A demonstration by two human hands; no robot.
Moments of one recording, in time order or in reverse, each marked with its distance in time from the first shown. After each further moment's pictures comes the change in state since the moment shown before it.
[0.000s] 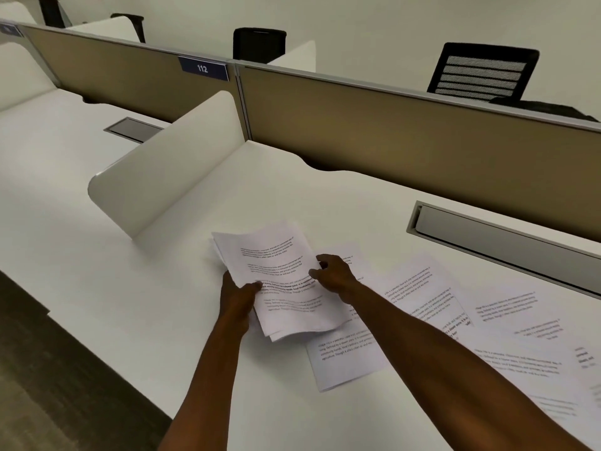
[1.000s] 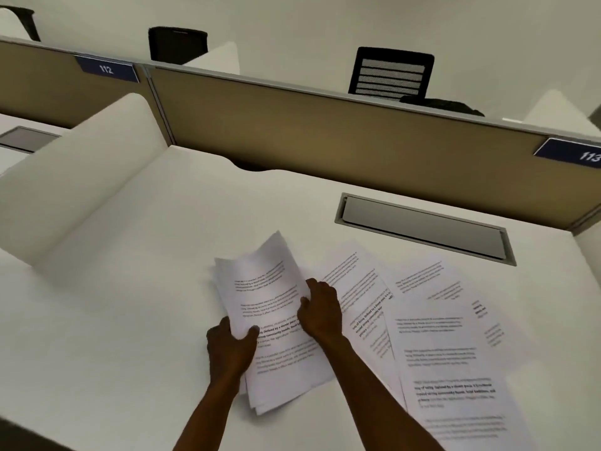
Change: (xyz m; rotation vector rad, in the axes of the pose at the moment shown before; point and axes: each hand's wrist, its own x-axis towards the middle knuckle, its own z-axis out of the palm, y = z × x) left_hand -0.084 -0.084 0.064 0.597 -0.038 -0.013; right_hand -0.093 0.093 -0.020 -0.186 0.396 -0.002
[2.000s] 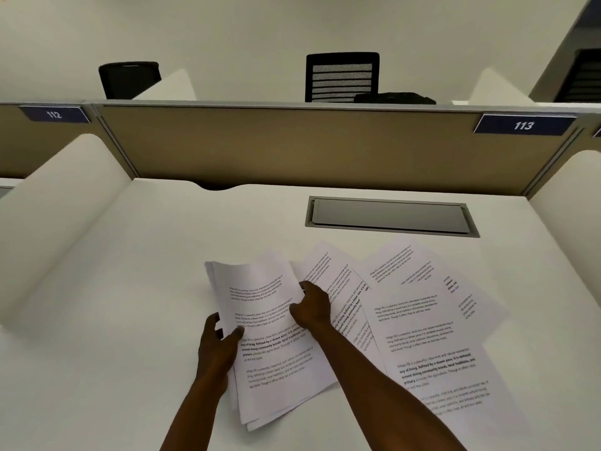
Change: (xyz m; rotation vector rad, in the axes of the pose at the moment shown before) left_hand 0.008 0.034 0.008 -0.245 -0.177 0.034; right_hand 0.021 0.026 -0.011 0.263 0.056 0.204
